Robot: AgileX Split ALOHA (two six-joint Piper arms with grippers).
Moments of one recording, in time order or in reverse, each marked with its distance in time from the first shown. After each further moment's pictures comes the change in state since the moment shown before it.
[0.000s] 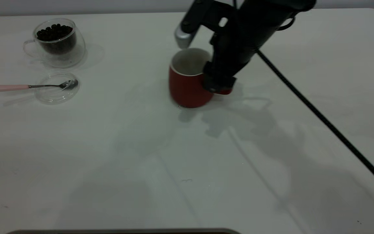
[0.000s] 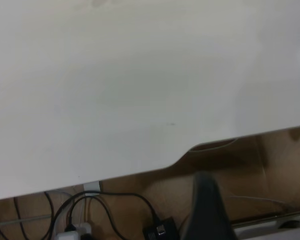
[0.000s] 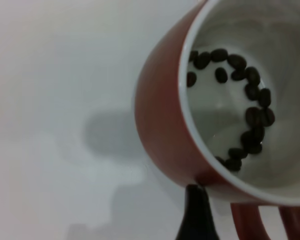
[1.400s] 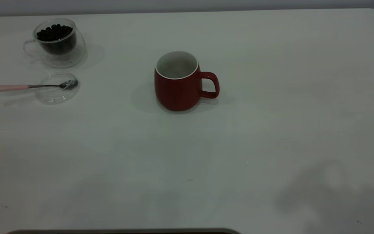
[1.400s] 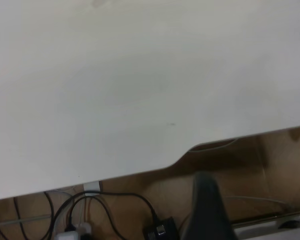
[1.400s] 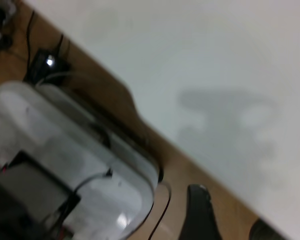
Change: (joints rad) left arm 0.000 0.000 0.000 0.000 0.000 -0.001; right arm -0.060 -1.203 0.360 -0.344 1.071 0.859
